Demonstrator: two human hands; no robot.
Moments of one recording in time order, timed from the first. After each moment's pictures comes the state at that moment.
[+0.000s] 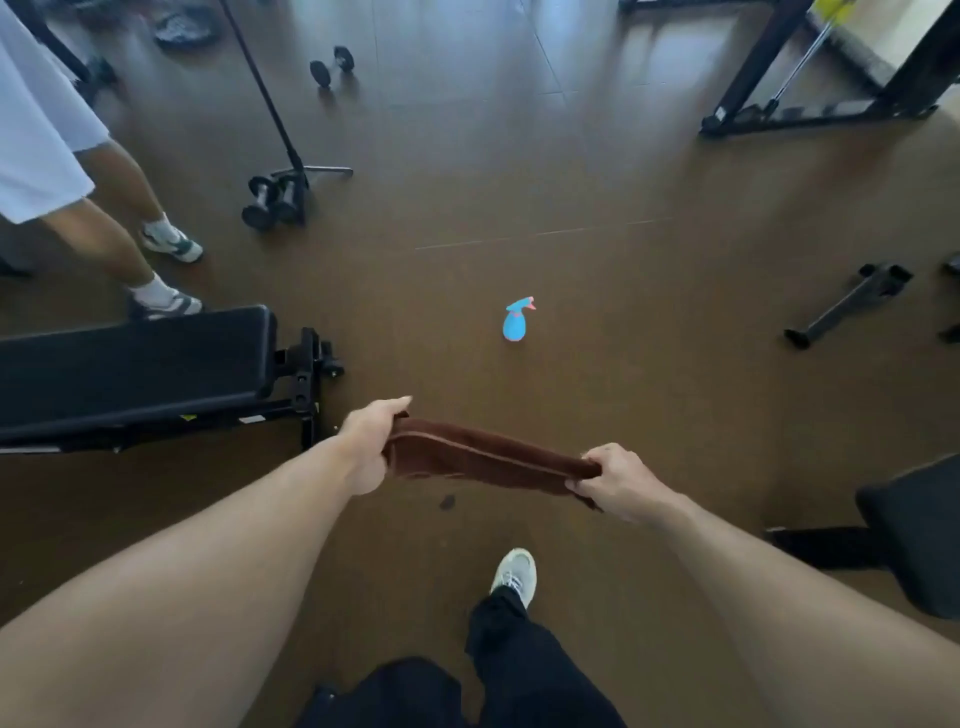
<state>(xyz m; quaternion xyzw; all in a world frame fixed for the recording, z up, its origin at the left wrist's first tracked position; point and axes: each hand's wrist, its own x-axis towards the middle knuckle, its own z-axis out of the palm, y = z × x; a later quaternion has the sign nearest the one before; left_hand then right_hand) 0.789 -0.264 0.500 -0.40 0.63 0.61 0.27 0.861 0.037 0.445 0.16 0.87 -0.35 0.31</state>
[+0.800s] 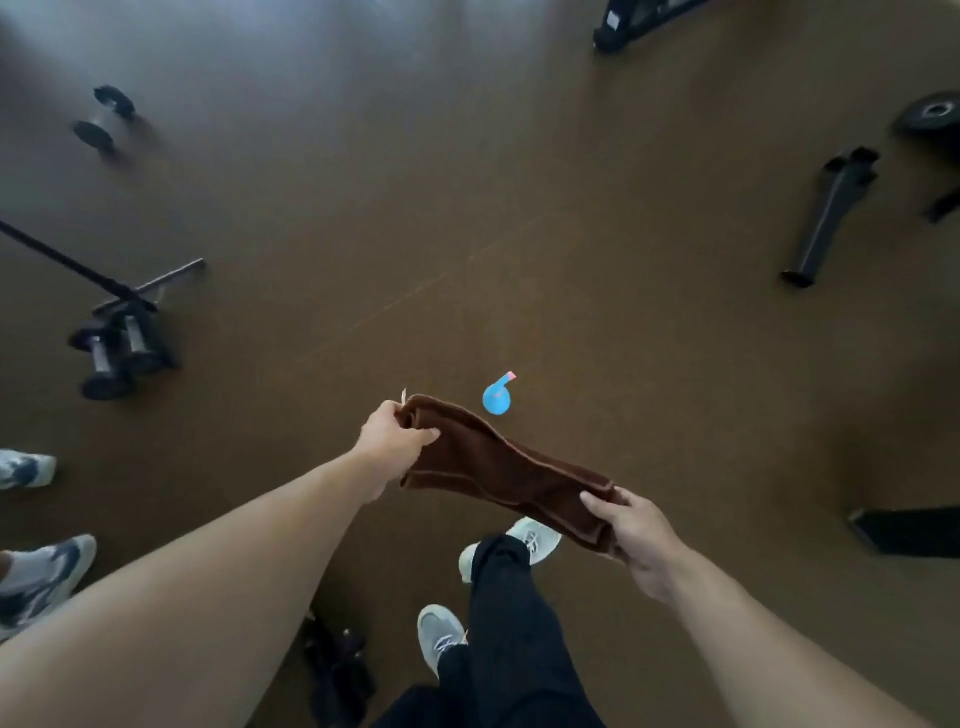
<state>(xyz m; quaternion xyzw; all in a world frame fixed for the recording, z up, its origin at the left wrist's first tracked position) 0.279 -0.183 0.396 -0.10 0.85 0.35 0.38 0.505 0.022 0.338 0.54 0.47 -0.68 0.14</state>
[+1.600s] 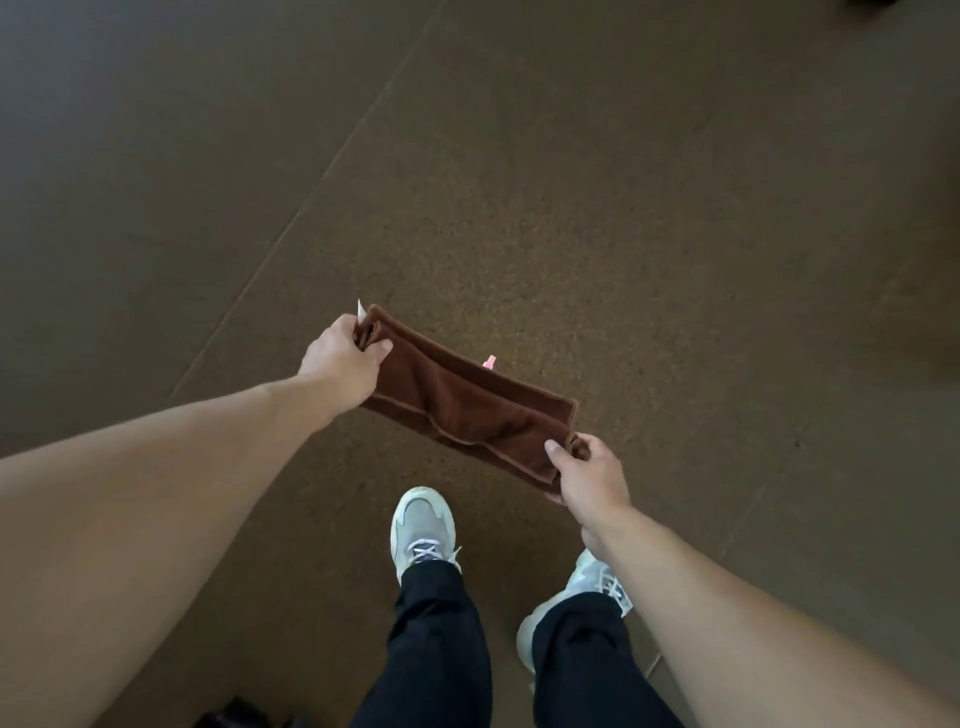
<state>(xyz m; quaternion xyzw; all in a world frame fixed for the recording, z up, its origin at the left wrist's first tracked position) 0.022 -0.012 -0.002 0.14 0.90 0.10 0.40 0.301 0.038 -0.067 0.71 0.35 -0.61 0.04</state>
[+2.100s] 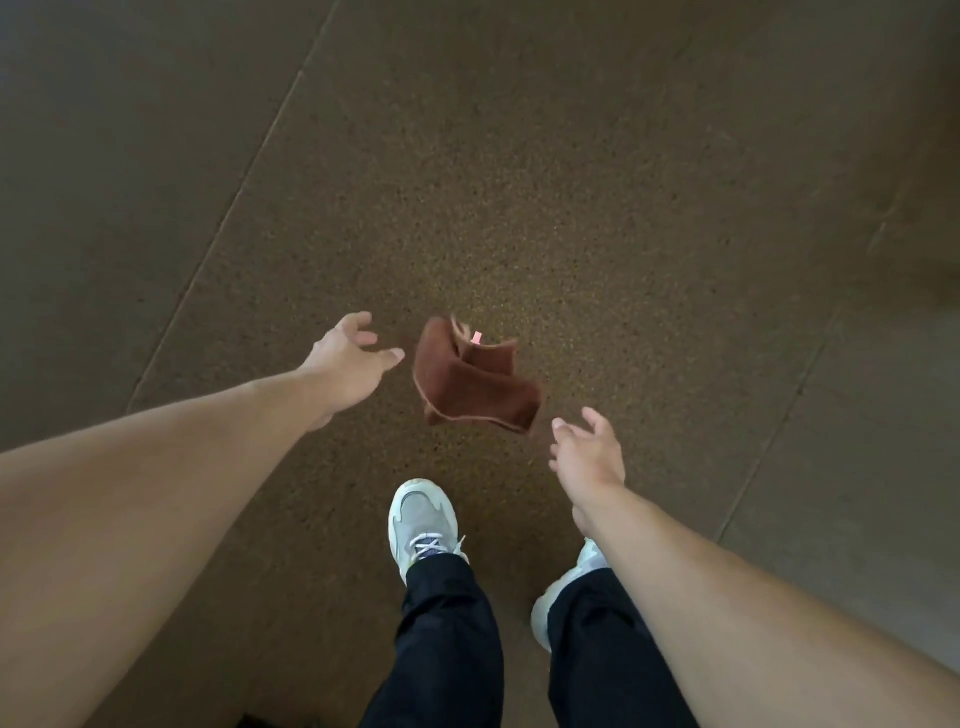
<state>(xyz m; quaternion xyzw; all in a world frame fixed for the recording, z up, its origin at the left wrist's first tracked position) 0.024 -0.010 -0.059 0.13 0.84 0.11 0.52 0.292 0.021 -0.105 0.77 0.30 -0.56 0.00</state>
